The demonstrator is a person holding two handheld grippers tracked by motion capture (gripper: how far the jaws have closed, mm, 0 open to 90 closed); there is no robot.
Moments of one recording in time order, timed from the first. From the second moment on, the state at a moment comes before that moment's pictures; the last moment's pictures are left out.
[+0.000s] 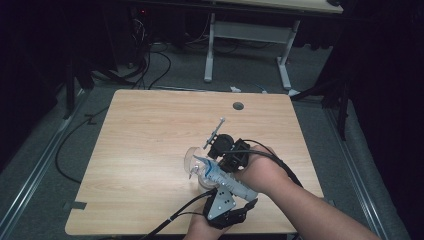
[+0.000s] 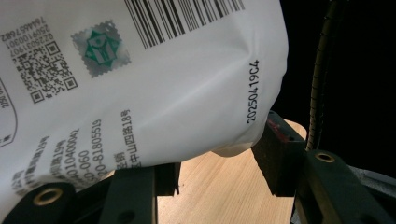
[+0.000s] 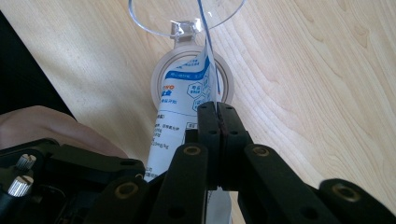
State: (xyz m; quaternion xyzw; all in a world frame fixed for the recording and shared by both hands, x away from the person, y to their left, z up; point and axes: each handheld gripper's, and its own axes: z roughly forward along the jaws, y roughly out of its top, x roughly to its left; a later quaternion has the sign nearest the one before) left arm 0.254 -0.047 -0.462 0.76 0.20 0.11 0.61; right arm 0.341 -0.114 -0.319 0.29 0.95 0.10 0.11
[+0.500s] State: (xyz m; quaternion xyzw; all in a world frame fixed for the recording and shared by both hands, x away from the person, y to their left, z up) left arm 0.254 -0.047 -0.461 0.76 0.20 0.11 0.62; right arm 0.341 -0.112 -0.320 0.28 0.95 0.09 0.11
